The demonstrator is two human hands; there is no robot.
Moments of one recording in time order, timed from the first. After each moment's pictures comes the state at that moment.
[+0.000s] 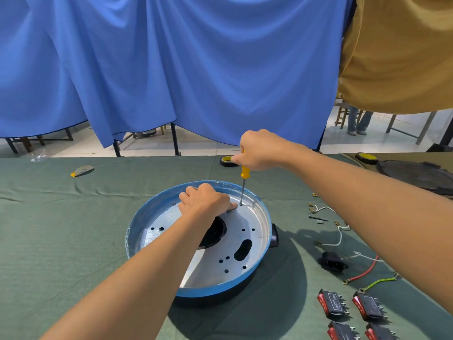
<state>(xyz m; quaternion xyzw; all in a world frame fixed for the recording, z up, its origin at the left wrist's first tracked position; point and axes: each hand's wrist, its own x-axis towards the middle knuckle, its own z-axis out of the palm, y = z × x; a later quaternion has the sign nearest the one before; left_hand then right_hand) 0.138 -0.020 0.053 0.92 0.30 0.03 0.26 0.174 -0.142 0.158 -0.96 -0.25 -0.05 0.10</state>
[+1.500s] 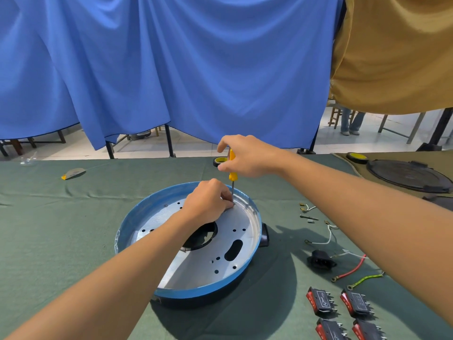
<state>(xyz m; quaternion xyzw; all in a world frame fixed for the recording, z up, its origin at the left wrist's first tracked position) 0.123 -0.021 0.063 0.97 -0.02 0.10 0.22 0.167 -0.147 0.152 -0.92 -0.35 -0.01 0.19</state>
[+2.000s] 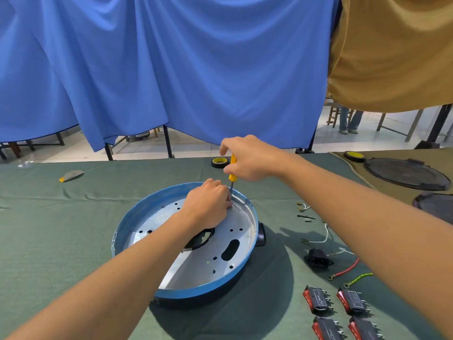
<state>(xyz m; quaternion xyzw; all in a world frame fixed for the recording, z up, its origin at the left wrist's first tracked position) 0.123 -0.026 0.058 0.99 -0.08 0.14 0.03 0.154 -0.157 0.154 -0.94 -0.32 -0.04 0.13</state>
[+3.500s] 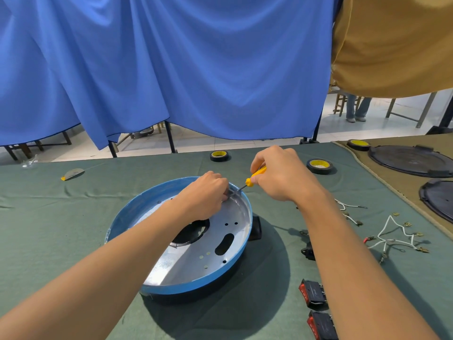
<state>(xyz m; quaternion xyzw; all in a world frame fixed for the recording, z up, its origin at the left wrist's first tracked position) 0.130 -0.025 0.066 0.99 -0.15 0.09 -0.01 0.125 -0.206 0.116 -0.94 -0.17 -0.07 0.30</state>
